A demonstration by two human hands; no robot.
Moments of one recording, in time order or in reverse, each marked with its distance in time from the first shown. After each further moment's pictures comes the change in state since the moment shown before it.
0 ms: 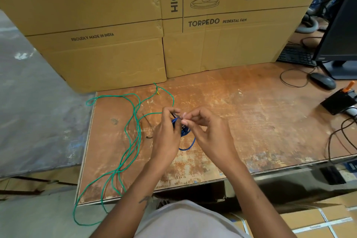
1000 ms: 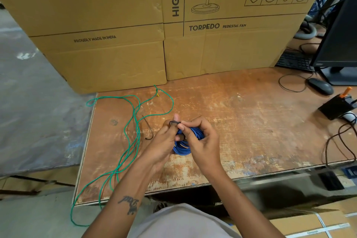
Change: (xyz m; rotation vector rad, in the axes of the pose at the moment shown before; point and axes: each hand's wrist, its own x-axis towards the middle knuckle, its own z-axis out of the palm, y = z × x) left_hand -0.006 0.004 -0.007 -0.751 -0.342 -0.467; right_hand -0.016 0.021 0.034 0.448 0.148 0.030
